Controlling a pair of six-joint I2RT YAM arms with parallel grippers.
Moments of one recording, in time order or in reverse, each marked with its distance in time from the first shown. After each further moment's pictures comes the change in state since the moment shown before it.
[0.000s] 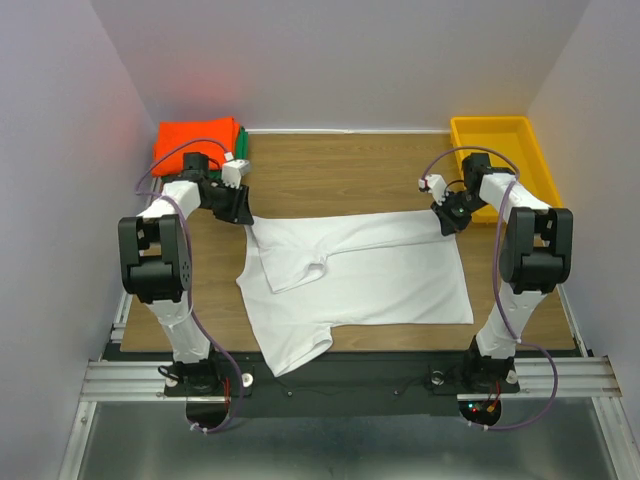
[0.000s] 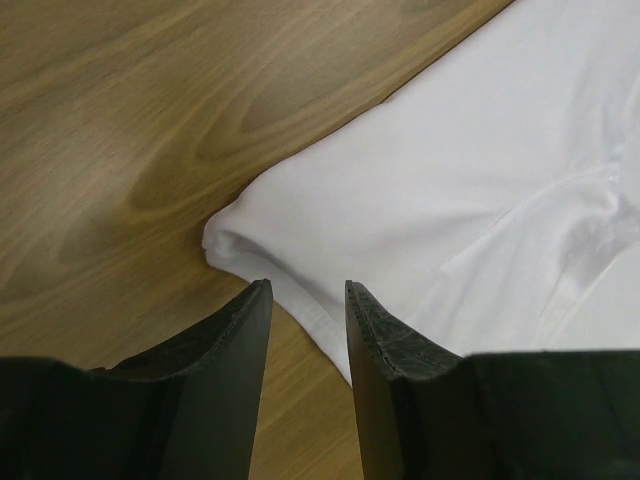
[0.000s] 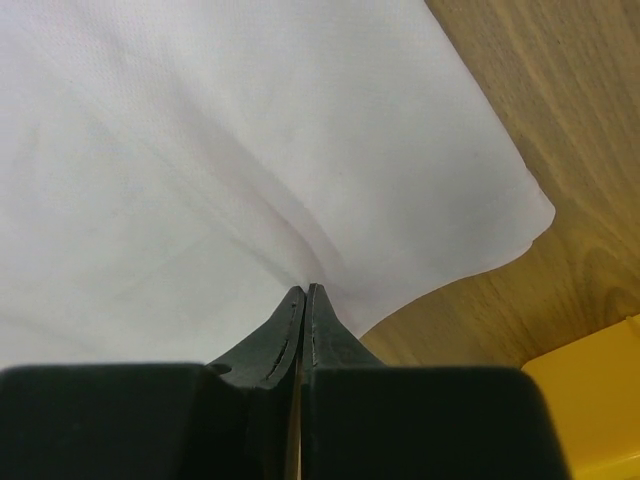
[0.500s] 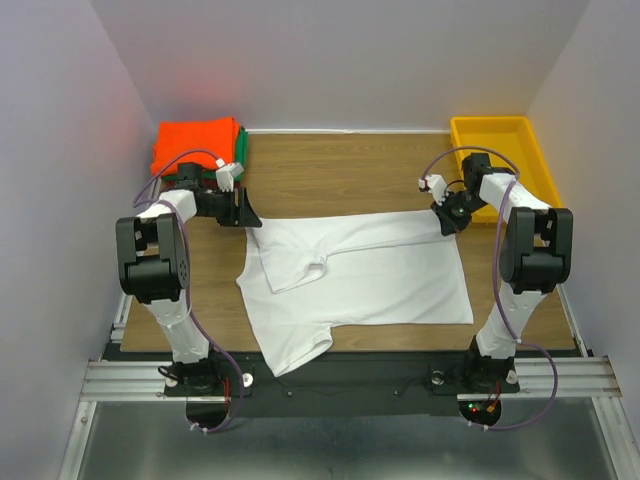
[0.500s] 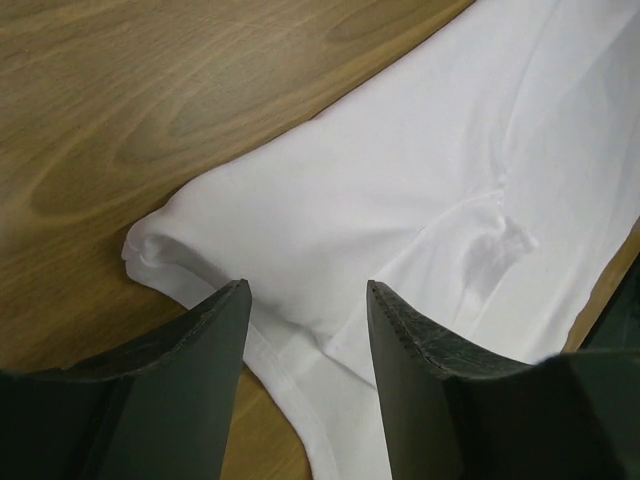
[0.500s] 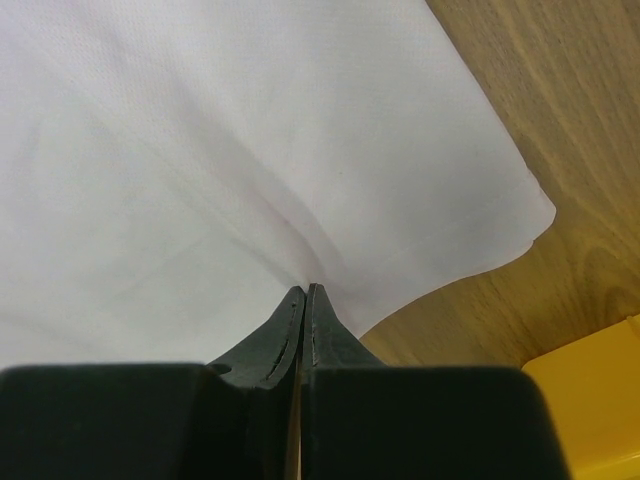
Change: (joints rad) left arm 0.066 -0.019 -0.101 0.107 0.229 -0.163; right arm 0.000 -0.003 0.000 0.000 0.000 0.000
